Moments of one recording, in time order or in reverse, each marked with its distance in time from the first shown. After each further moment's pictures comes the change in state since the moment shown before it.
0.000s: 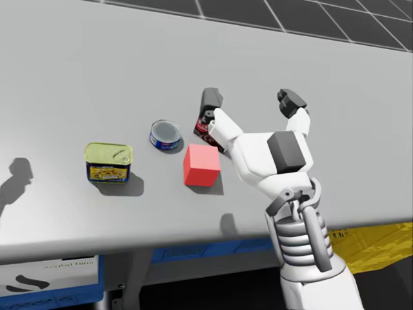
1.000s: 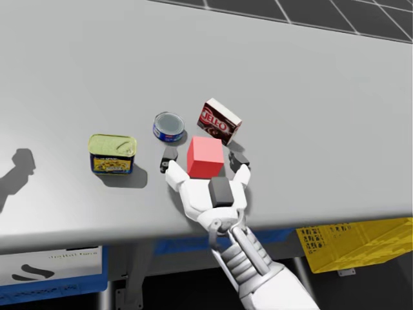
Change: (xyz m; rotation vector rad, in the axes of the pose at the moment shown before) left arm -0.001 0.002 -0.001 0.001 0.001 0.002; right arm -0.124 0.048 0.010 -0.130 0.291 -0.034
